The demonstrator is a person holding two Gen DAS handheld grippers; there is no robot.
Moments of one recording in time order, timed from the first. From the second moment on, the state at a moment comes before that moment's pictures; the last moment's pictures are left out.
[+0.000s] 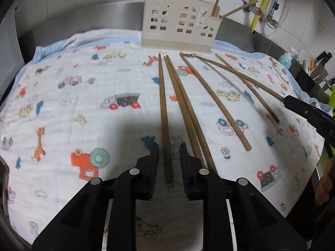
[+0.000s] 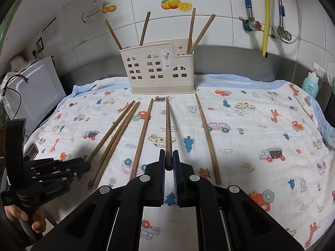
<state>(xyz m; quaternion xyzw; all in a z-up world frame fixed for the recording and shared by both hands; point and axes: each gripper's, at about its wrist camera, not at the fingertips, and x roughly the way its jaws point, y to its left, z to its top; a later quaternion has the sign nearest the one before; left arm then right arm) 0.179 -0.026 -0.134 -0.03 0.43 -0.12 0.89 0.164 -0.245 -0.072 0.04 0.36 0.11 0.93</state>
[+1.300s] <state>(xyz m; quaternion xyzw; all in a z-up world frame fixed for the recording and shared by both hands) 0.206 -0.025 -0.023 0.00 0.26 -0.17 0.95 0.213 -0.242 0.021 0.02 0.29 0.13 0.95</state>
